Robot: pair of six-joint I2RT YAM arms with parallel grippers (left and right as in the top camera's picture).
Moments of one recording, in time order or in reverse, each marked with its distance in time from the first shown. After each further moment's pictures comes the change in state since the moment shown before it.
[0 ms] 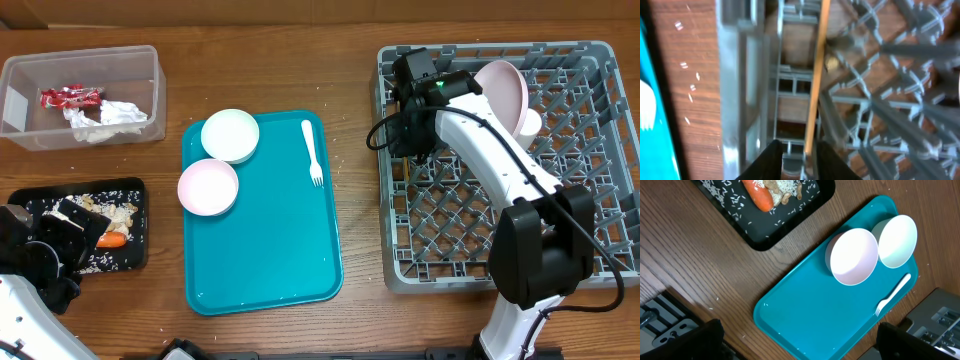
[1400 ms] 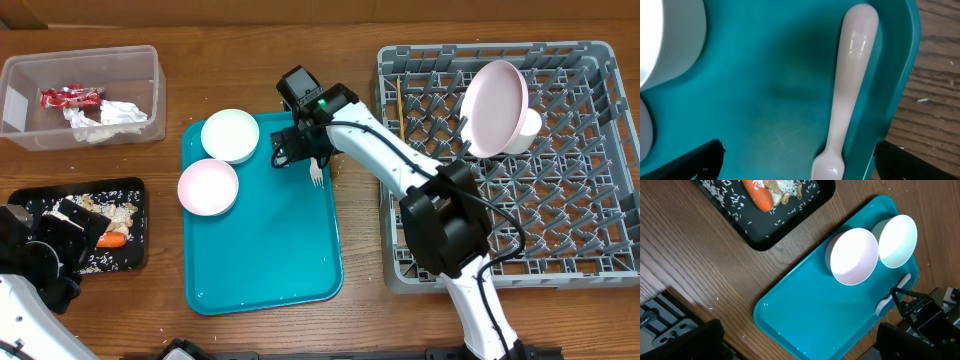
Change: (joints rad) left arm 0.000 0.001 0.000 0.000 0.000 0.000; right arm 0.327 0.377 0.377 0.116 -0.116 0.139
